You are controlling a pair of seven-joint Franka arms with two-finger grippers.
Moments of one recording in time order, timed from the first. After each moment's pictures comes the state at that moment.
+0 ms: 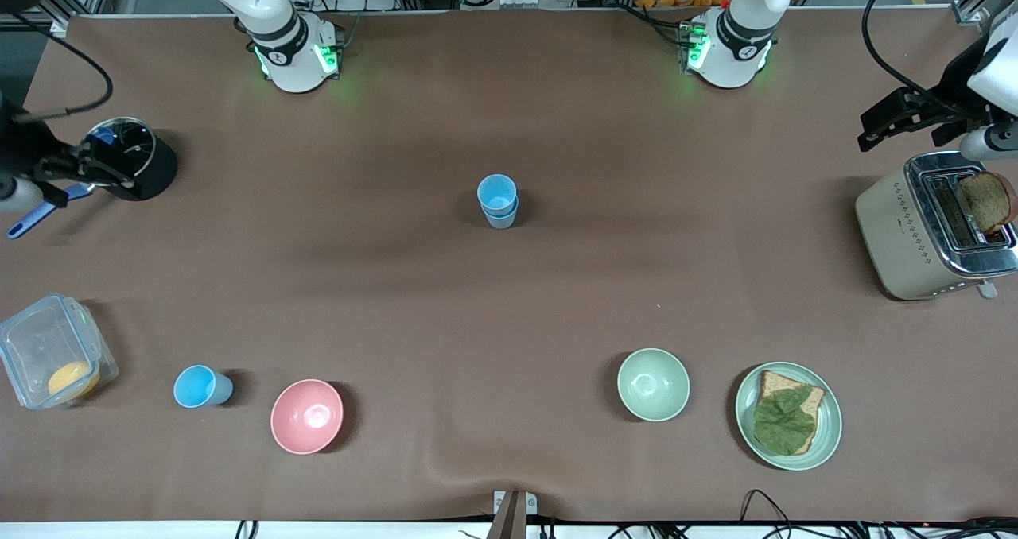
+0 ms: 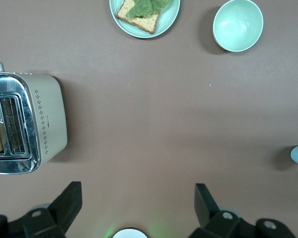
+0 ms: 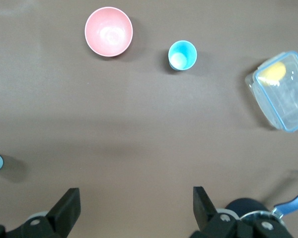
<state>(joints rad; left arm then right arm) -0.02 -0.04 -0.08 -1.55 -0.01 1.46 -0.15 0.02 0.03 0.00 -1.51 0.00 1.56 -0.06</state>
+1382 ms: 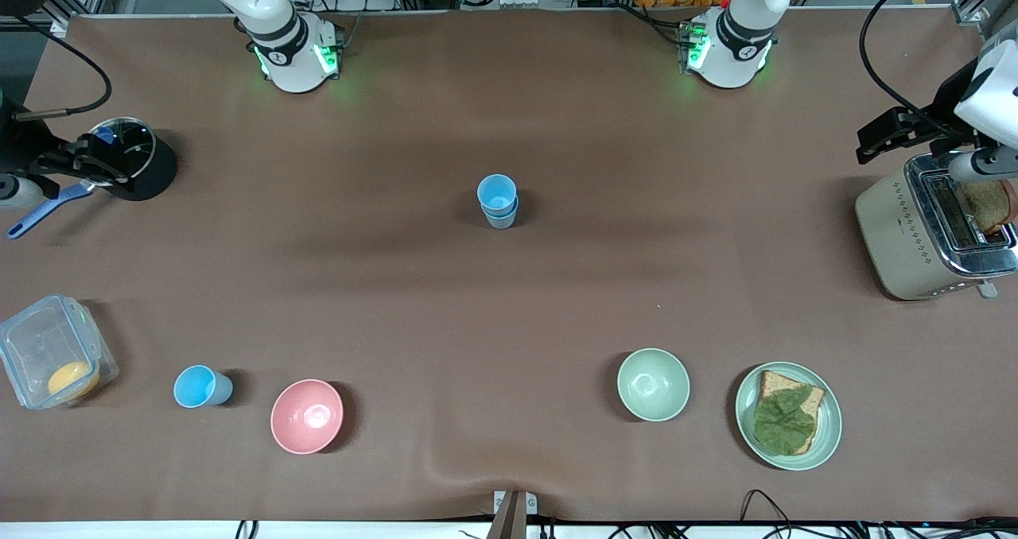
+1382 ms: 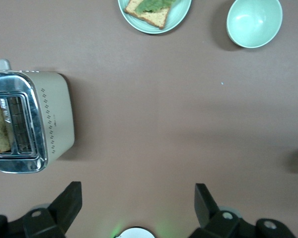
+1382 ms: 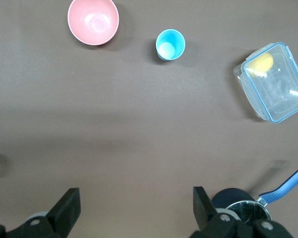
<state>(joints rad) -0.01 -0.01 -0.08 -1.54 0.04 1.46 -0.15 0.00 0.04 0.02 -1.52 -0.05 1.55 -0.08</state>
